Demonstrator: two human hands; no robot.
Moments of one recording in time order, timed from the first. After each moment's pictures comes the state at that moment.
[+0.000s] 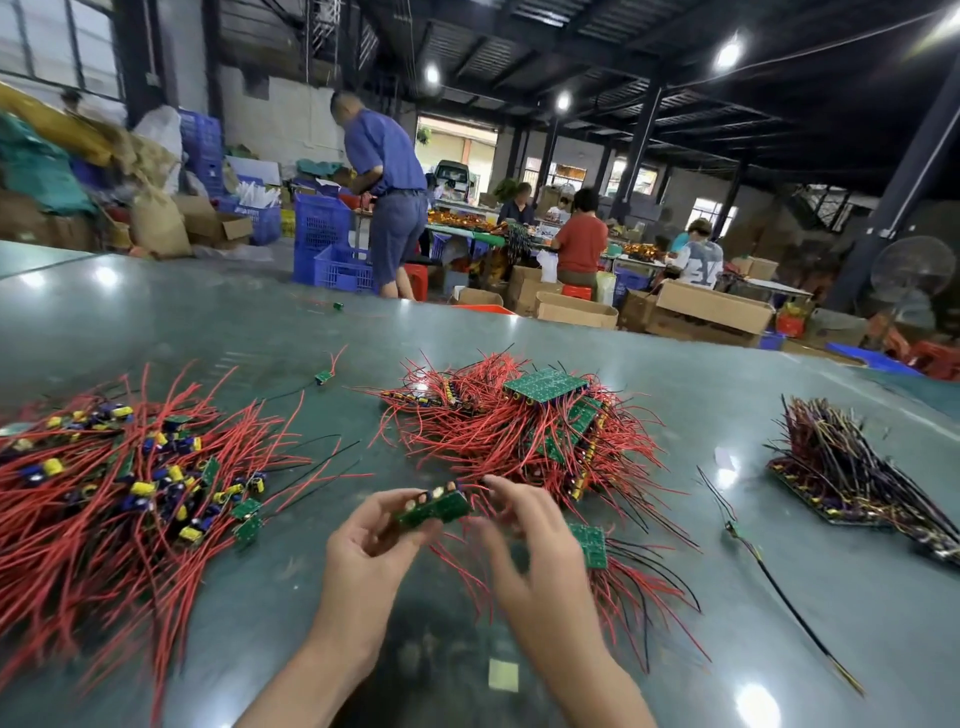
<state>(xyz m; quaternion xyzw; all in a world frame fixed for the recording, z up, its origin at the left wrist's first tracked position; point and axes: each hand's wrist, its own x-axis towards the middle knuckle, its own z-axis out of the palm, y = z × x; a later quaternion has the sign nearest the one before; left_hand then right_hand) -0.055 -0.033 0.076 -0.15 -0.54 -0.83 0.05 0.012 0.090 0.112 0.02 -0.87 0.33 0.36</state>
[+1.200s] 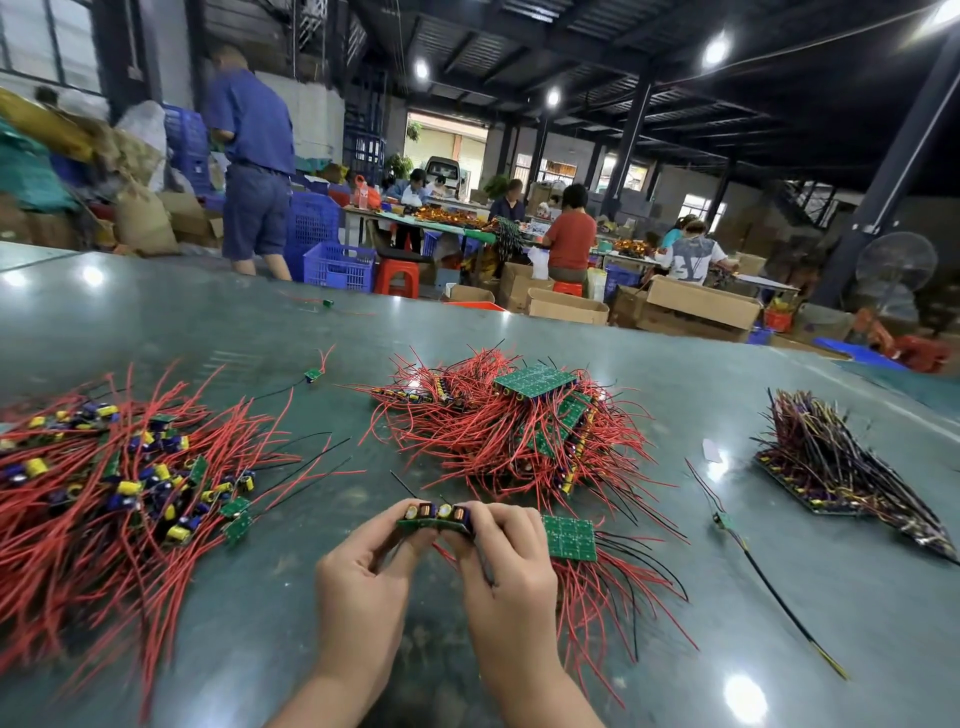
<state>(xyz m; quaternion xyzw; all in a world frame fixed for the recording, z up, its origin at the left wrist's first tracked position) -0.033 -0.026 0.080 -0.13 -0.58 -0.80 0.13 0.004 0.066 0.092 0.04 -0.80 0.26 0.54</state>
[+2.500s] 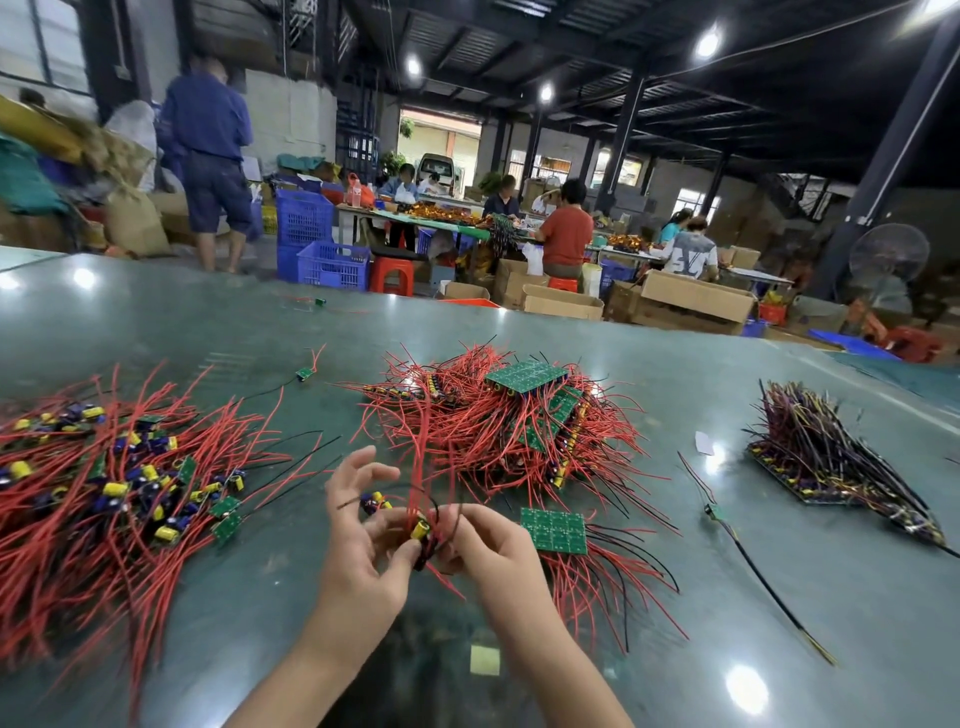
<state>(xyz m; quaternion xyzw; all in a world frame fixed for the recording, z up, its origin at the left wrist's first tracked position) -0.039 -0.032 0.085 -0.25 -0.58 -0.77 0.09 0.005 0.076 0.108 -0.06 -0.72 0.67 0.16</state>
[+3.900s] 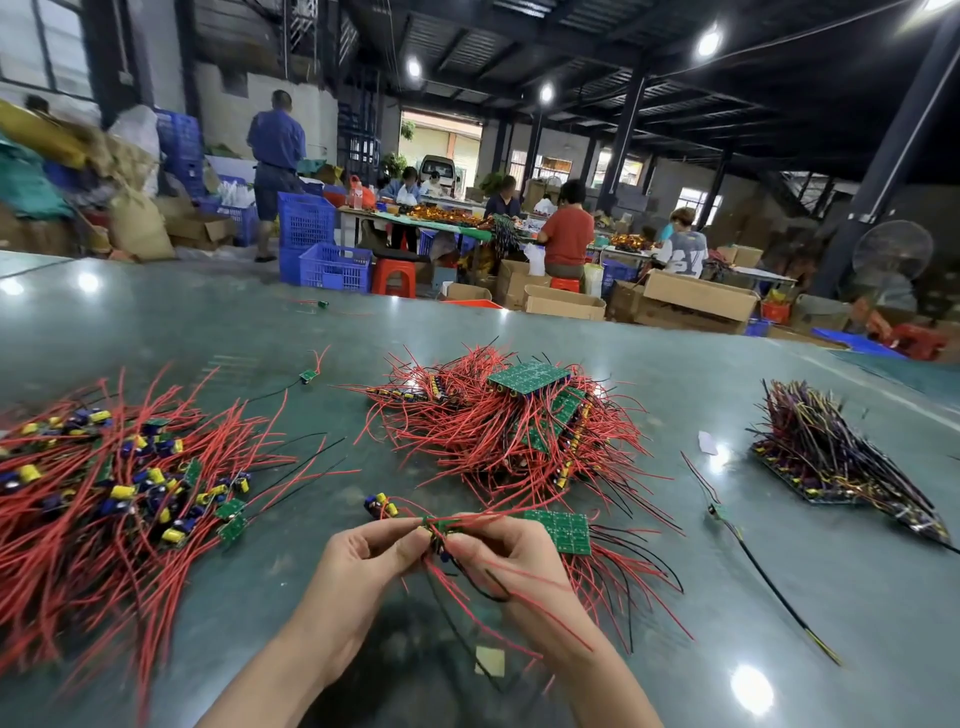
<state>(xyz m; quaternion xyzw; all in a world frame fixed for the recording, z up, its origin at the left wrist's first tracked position) -0.053 -0.042 0.077 -0.14 -0.50 -0.84 -0.16 0.007 0.096 0.107 0.00 -0.79 0.60 0.16</state>
